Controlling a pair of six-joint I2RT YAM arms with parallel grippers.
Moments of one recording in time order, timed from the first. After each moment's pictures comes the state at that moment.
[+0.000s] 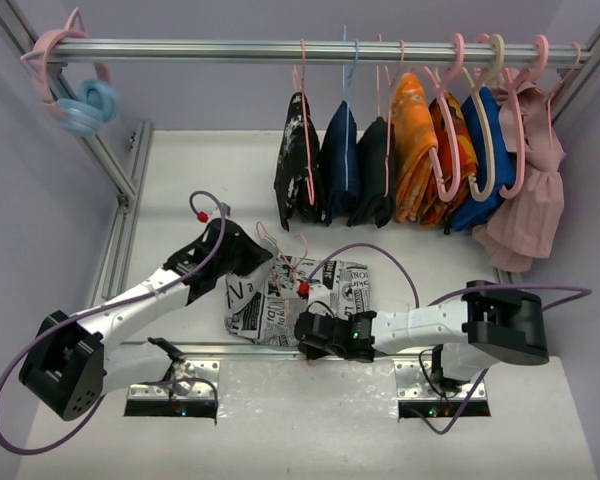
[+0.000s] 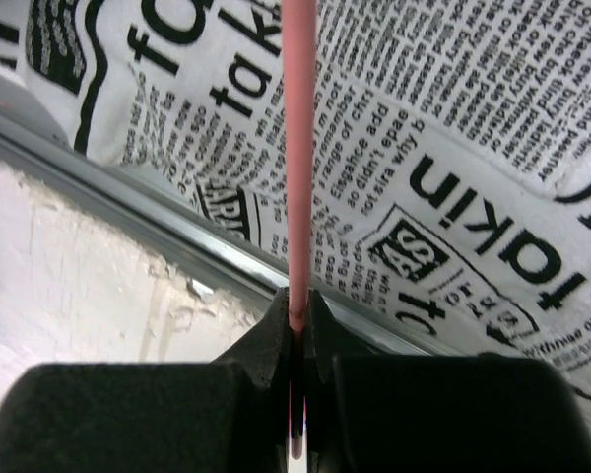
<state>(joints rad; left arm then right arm) -0.53 1.11 0.60 -0.15 -0.02 -1.08 1.36 1.50 0.60 -0.07 0.30 1.00</state>
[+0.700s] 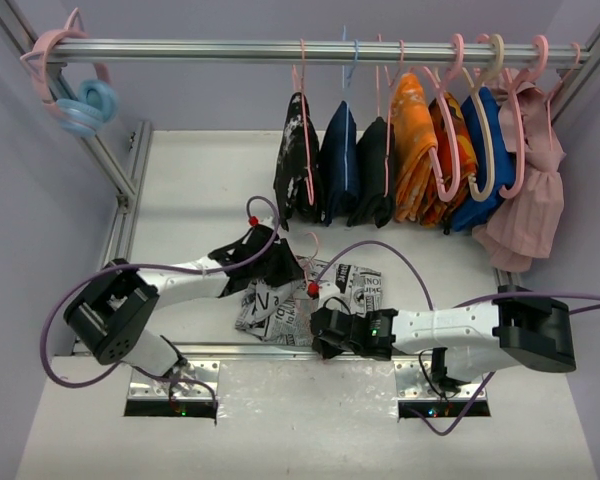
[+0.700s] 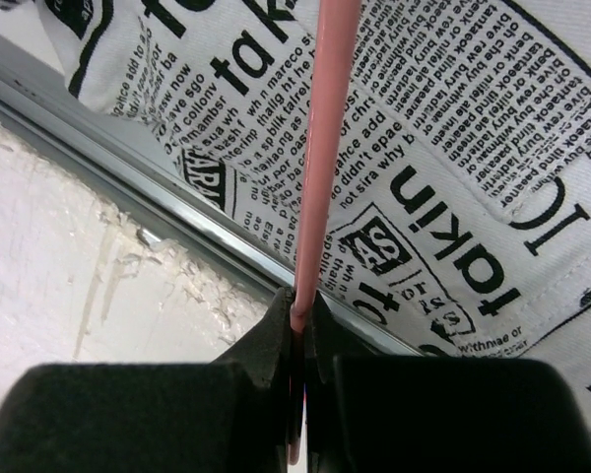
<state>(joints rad) -0.69 1.47 0.67 0.06 0.10 -0.97 1.34 1.33 0.51 -0.13 0.25 0.86</state>
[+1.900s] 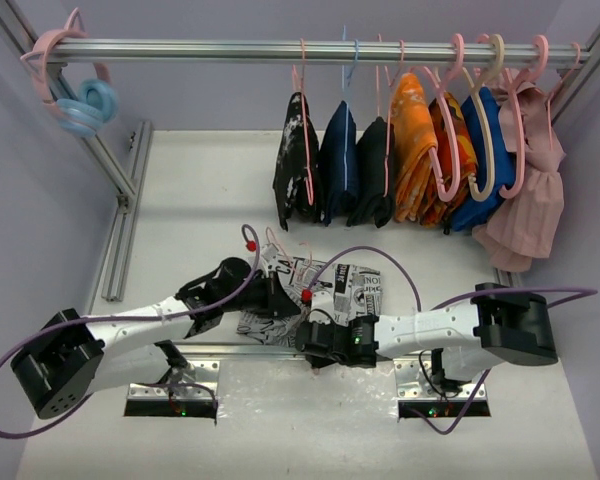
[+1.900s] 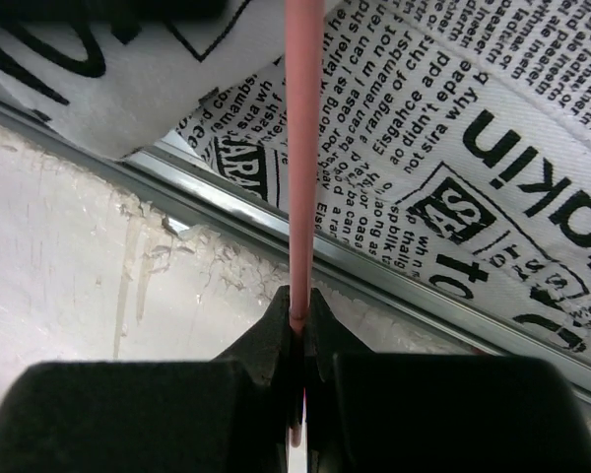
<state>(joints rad) -0.74 1.08 0.34 0.18 0.35 -0.86 1.43 1.45 0.62 -0.24 0.30 1.07</state>
